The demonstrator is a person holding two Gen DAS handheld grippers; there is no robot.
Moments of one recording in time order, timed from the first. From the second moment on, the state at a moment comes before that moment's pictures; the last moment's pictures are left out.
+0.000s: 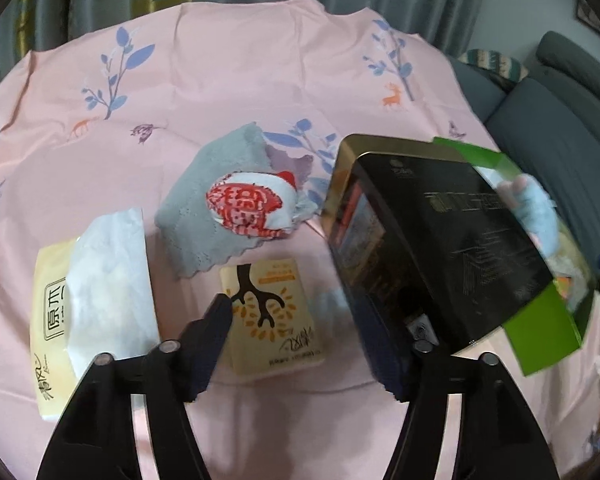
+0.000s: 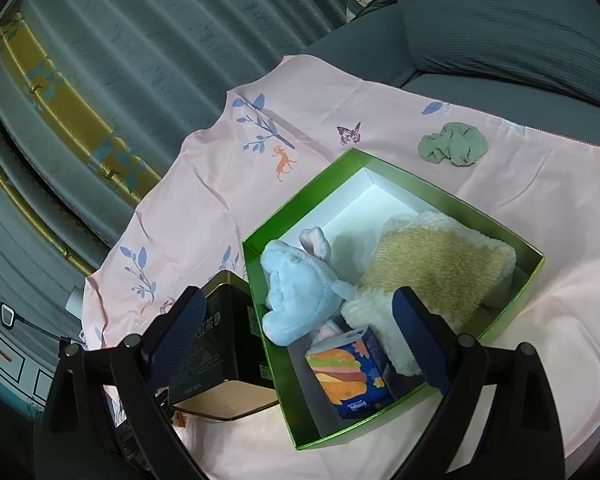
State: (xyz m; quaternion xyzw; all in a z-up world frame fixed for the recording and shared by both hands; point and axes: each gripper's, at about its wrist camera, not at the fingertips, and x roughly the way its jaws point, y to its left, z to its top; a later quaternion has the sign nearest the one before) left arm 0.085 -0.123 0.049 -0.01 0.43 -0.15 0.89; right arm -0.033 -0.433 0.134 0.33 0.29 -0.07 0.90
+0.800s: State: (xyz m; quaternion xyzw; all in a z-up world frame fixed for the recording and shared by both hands) left arm 0.052 -0.107 0.034 -0.05 0.45 -0.17 0.87; right arm -0.038 -0.426 0.135 0.32 0.30 -0.06 0.90
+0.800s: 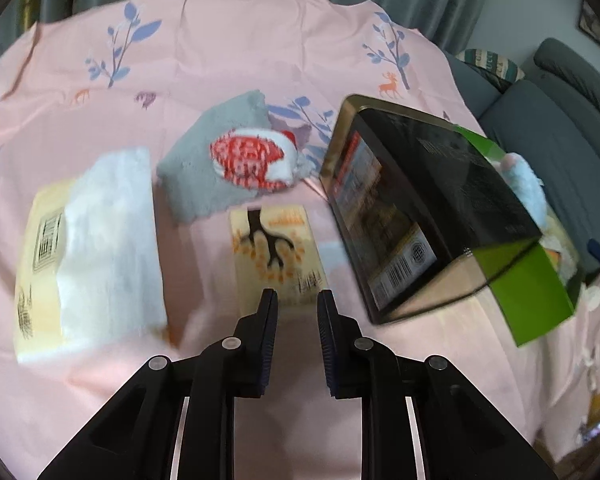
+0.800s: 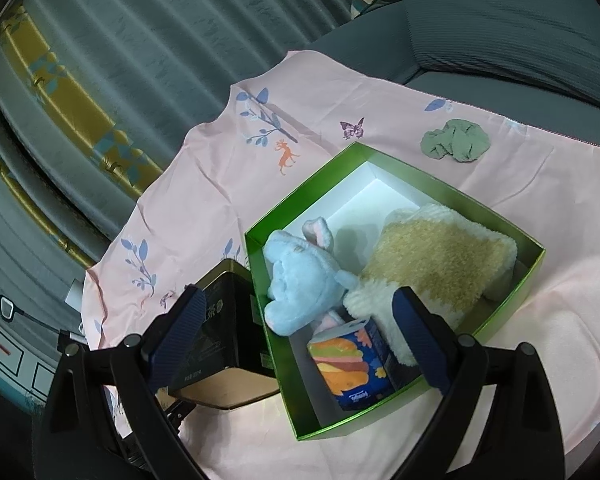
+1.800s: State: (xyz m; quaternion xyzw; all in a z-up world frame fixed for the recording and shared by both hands) left arm 0.081 -0.112 0.014 -0.07 0.48 -0.15 0.86; right arm -0.034 -0.421 0.134 0.32 0.30 -0.06 0.90
